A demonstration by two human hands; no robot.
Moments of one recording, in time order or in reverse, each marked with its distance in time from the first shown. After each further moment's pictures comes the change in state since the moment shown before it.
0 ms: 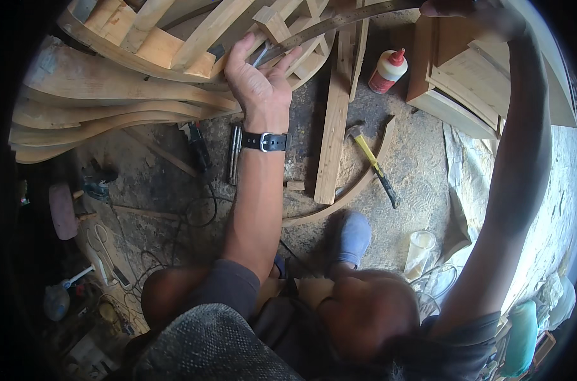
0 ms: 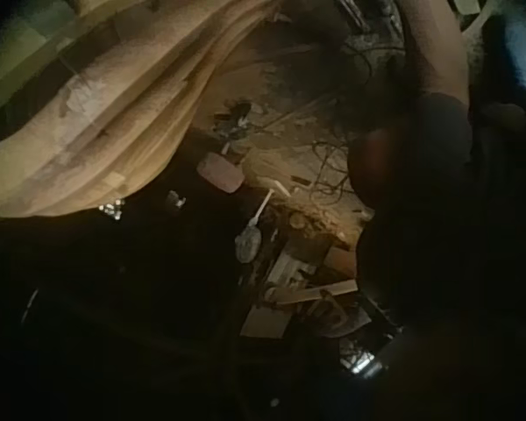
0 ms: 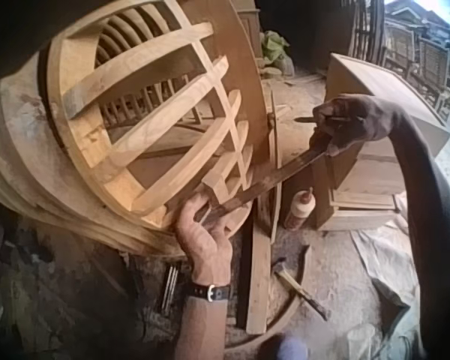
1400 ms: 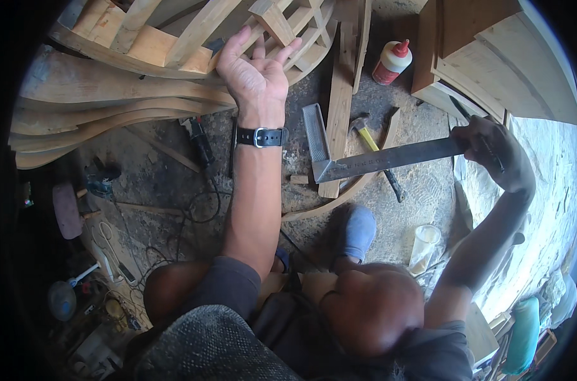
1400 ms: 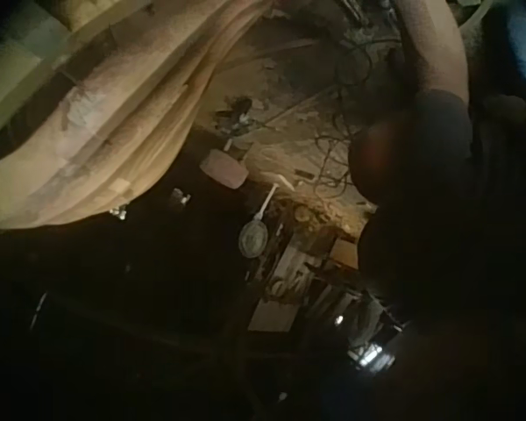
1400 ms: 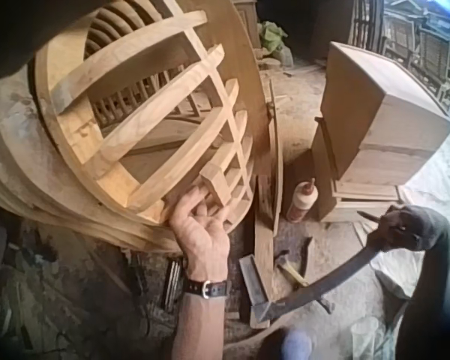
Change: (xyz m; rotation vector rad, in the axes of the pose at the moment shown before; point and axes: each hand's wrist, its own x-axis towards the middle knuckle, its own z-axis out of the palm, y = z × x) left_hand 0.000 0.007 -0.002 -0.076 -0.030 -0.014; right_hand -0.186 0.065 0.126 0.188 0.143 0.050
